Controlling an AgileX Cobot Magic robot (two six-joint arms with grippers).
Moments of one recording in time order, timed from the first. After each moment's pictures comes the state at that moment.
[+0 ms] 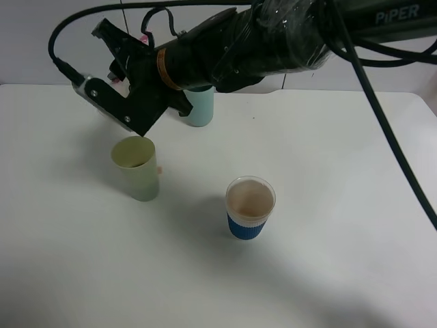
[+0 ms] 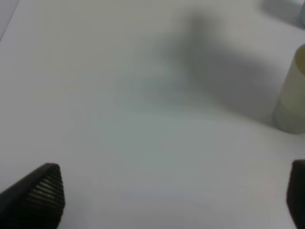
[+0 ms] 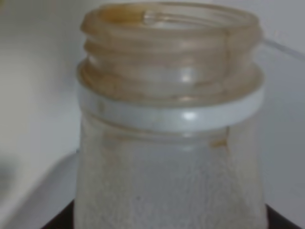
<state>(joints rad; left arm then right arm) 0.04 -0.01 -0.51 -0.02 1.05 0.02 0.85 2.00 -1.45 -1.73 -0.09 -0.22</state>
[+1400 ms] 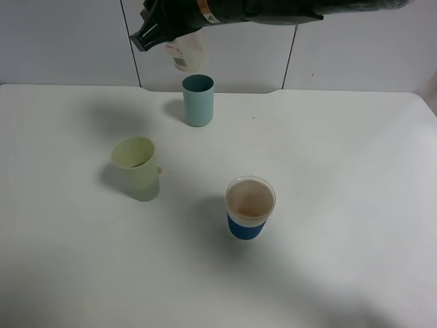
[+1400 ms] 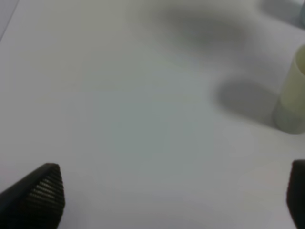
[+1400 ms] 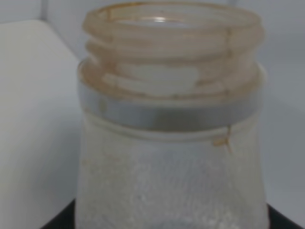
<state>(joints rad) 0.04 -0.01 -0.51 -0.02 1.05 0.02 0.77 1.83 -1.45 -1.22 0.06 0.89</state>
